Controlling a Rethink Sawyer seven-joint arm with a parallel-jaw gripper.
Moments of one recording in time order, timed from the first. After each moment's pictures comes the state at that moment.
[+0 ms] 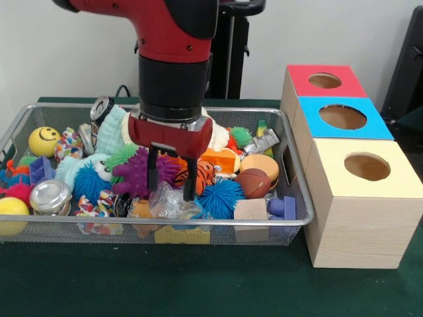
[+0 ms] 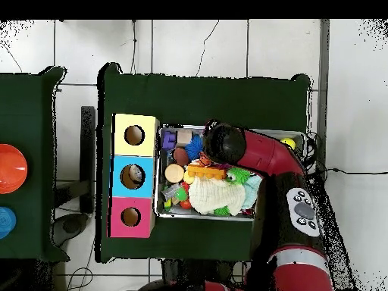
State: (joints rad) arm -0.32 -0.49 -0.01 1.43 0.00 0.43 1.83
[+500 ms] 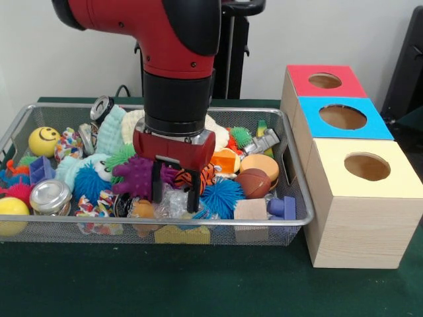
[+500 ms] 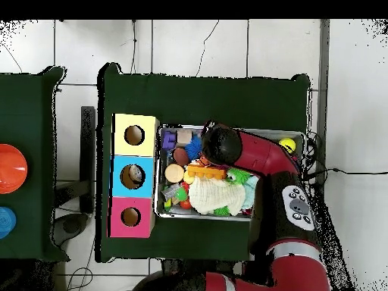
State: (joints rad) arm -0.32 -0.46 0.00 1.43 0.00 0.37 1.83
